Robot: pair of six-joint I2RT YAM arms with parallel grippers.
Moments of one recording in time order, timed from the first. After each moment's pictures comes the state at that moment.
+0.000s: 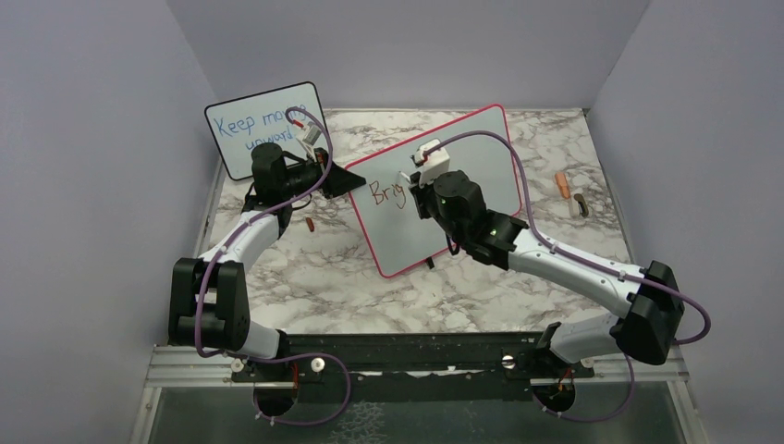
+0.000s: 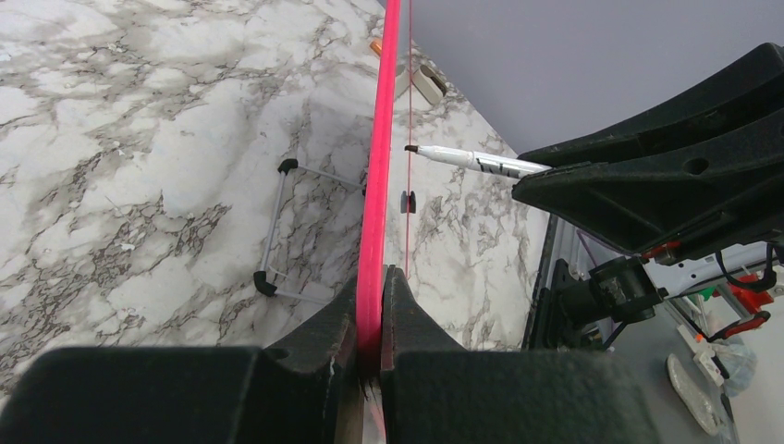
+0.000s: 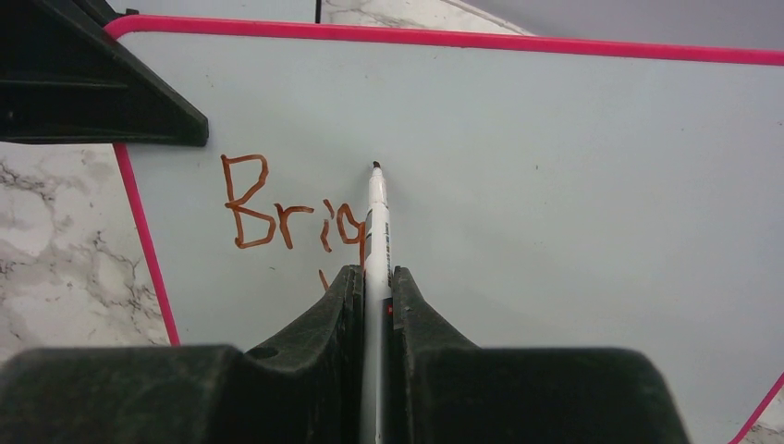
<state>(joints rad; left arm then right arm) -0.10 1.44 0.85 0.47 1.01 -0.51 0.93 1.37 1.09 0.00 0.45 0.02</state>
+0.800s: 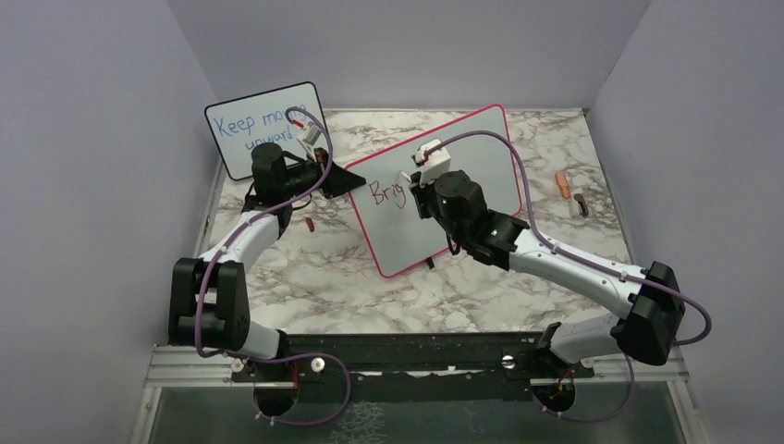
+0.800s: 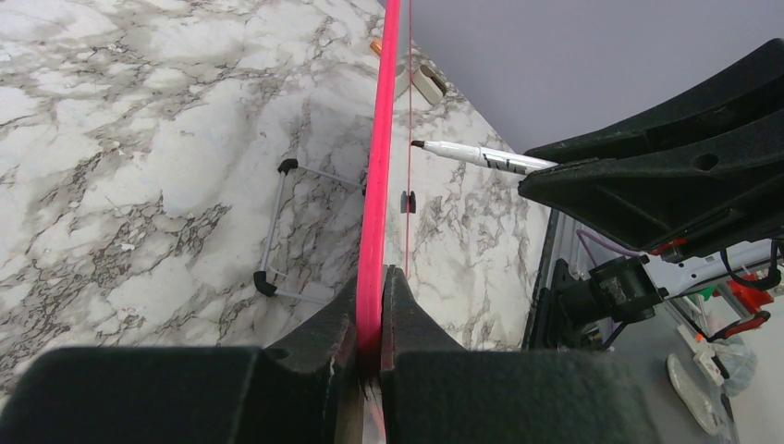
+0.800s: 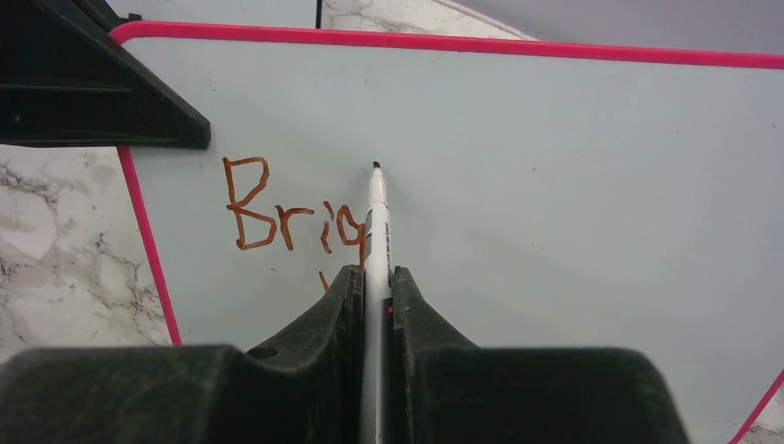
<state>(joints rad) -0.10 1.44 0.86 0.47 1.01 -0.51 0.93 1.36 1.09 0.00 0.45 0.02</state>
